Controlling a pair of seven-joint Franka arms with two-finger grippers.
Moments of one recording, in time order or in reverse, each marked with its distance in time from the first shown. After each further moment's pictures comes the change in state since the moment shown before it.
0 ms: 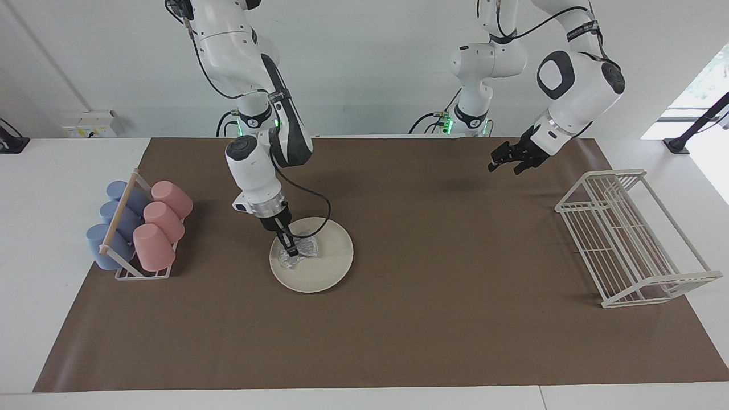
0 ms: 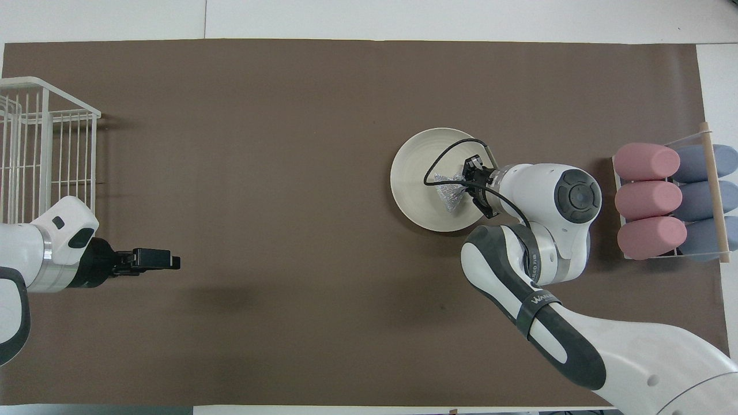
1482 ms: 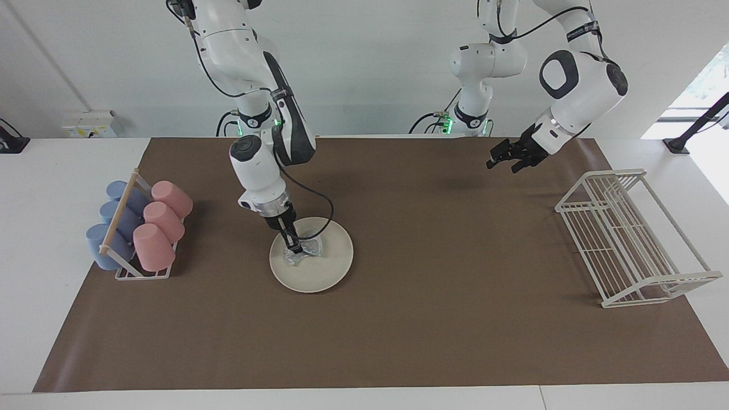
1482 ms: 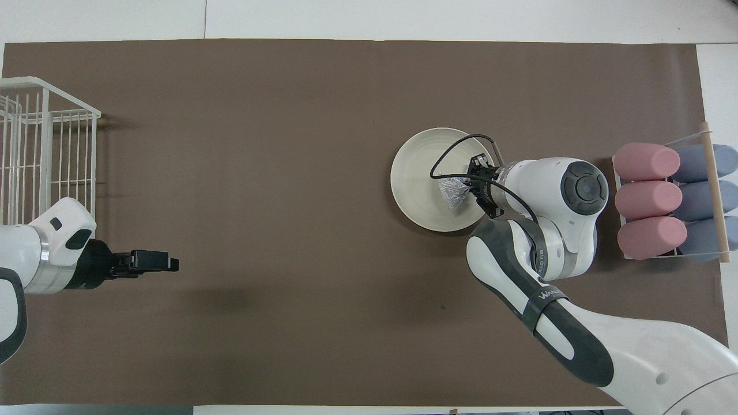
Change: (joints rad) left arm 0.001 -0.001 0.006 0.000 -0.001 -0.015 0.006; right arm -0.024 -0.001 0.000 0.018 -0.001 -0.058 0.031
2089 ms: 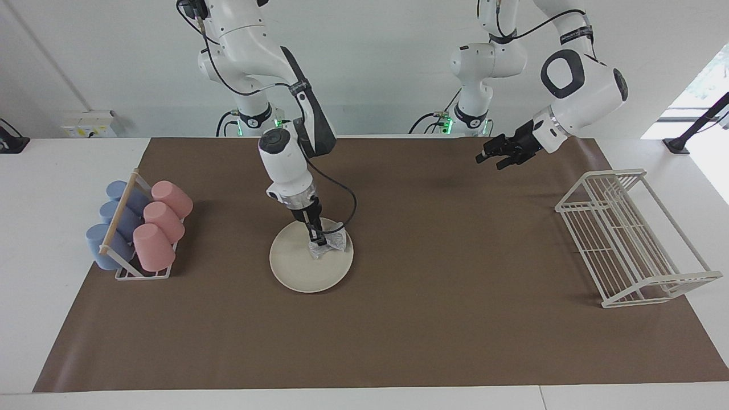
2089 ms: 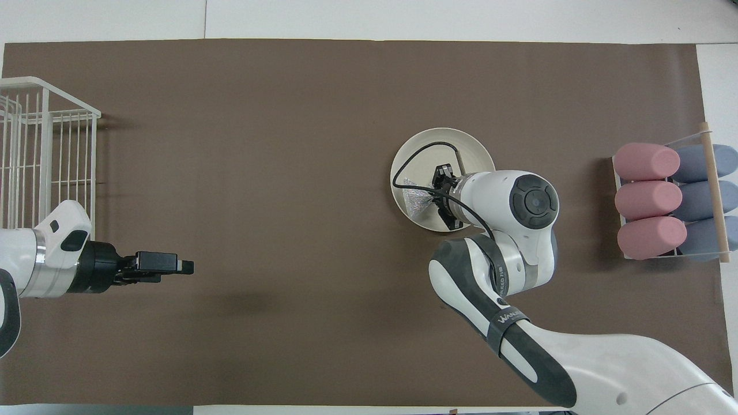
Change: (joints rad) left arm 0.001 -0.002 0.015 -0.002 -0.165 -0.057 0.052; right arm 0.098 0.005 -0.004 0.014 0.000 0.000 0.187
